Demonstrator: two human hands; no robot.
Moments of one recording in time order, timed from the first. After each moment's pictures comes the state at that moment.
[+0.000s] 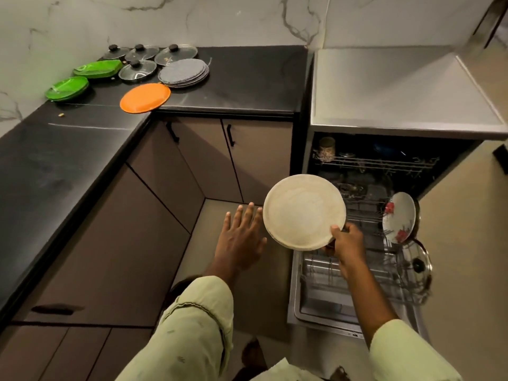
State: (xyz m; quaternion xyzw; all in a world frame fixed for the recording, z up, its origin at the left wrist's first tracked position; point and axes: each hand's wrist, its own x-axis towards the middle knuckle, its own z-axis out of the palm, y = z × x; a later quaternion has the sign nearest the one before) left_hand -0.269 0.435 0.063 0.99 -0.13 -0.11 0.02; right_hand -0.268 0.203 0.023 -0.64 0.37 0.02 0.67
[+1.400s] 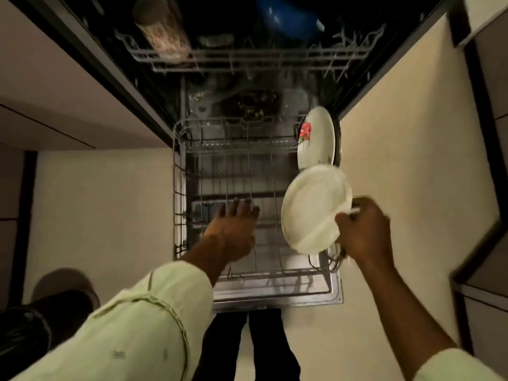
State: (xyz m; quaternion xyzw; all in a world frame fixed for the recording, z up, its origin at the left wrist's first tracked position) left_hand -0.099 0.049 -0.246 0.85 -0.32 -0.42 -0.04; right_hand -0.173 -0.164 -0.187 -0.83 0.42 0.07 0.35
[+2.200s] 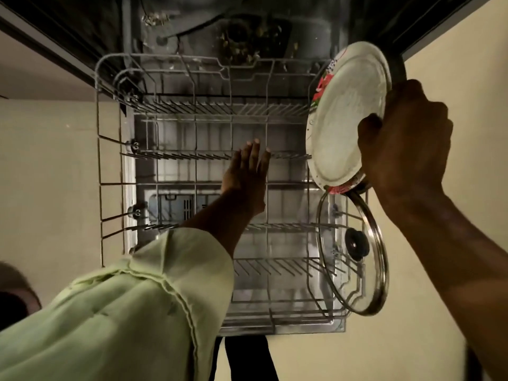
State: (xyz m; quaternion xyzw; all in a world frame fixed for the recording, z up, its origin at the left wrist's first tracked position) left_hand -0.015 -0.062 -0.471 0.88 -0.26 -0.38 -0.11; right_hand -0.020 -0.232 -0.325 -0.96 0.27 0.05 0.10
